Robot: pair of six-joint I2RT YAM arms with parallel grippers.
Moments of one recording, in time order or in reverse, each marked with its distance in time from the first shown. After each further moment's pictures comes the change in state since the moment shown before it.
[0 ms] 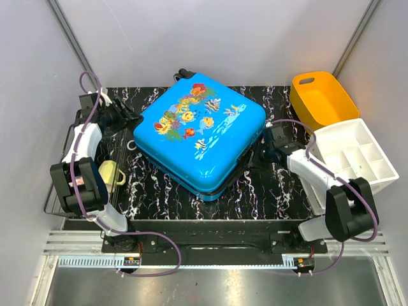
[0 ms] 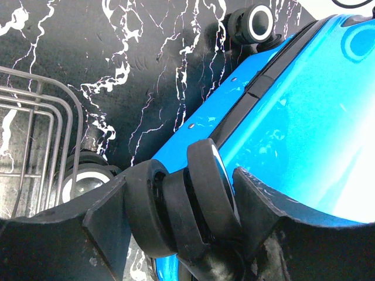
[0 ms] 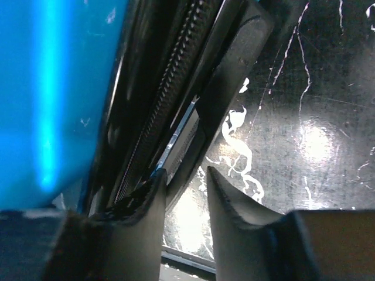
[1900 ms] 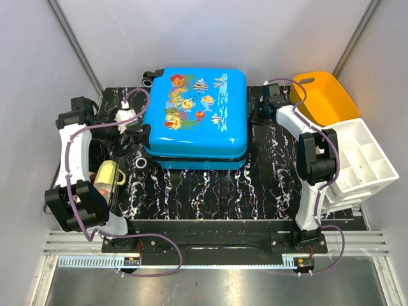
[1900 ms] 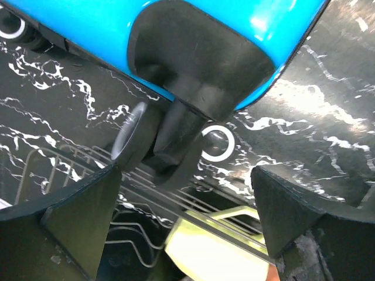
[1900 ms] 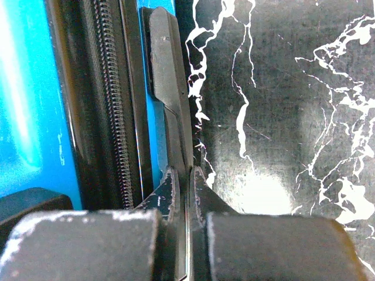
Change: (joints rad) left arm 0.044 -0.176 0.165 -0.830 0.265 1.705; right arm -0.152 0.639 0.720 0.012 0.072 -0.227
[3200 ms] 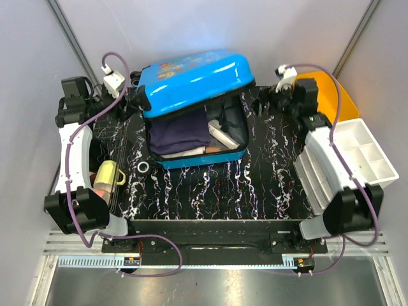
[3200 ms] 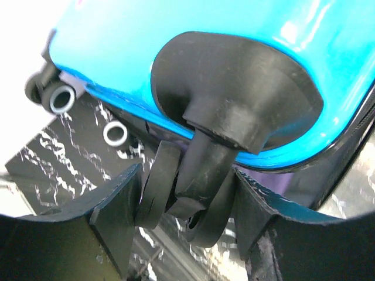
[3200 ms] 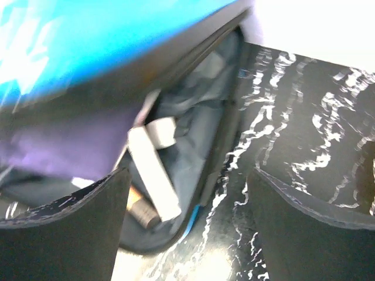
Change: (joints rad) left arm -0.053 -0.028 0.056 0.502 0.076 -0.576; right arm -0.047 -0.505 -0.190 0.185 -0.214 -0.351
